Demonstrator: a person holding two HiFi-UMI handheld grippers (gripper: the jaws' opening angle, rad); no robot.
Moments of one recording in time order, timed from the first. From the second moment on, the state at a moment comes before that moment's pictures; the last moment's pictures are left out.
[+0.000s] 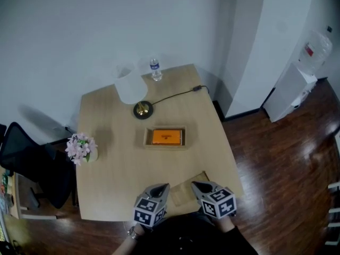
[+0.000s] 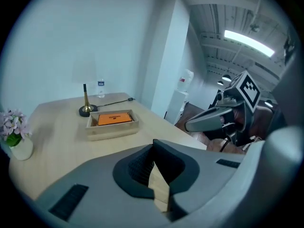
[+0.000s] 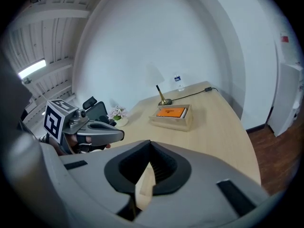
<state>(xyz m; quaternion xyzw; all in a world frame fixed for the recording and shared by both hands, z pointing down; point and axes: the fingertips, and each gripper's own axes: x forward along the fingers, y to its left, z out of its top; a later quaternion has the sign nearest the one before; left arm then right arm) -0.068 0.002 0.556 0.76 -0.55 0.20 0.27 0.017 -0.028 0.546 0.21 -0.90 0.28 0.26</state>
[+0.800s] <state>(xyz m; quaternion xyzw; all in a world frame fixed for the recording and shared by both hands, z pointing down) -0.099 0.011 0.546 0.74 -0.58 0.17 0.29 0.013 -0.020 0.546 0.19 -0.90 0.27 0.28</state>
